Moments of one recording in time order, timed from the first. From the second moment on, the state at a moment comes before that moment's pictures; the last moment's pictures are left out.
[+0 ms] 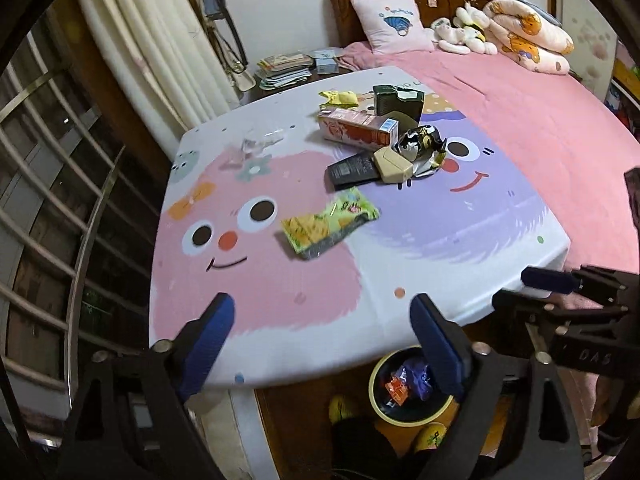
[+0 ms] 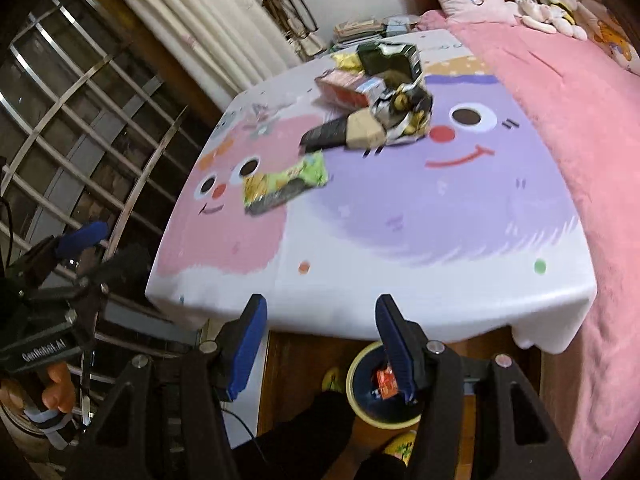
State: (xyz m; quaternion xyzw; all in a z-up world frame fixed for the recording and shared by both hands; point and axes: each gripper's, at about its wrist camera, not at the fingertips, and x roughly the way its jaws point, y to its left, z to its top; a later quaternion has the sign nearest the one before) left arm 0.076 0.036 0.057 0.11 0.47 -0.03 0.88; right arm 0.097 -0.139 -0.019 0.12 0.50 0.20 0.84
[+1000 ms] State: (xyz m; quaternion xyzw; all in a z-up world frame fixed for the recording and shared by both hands) left arm 0.277 0.045 -0.096 0.15 0.61 -0.20 0.75; right arm 0.284 -0.166 -0.051 0.26 0.48 0.00 0.84
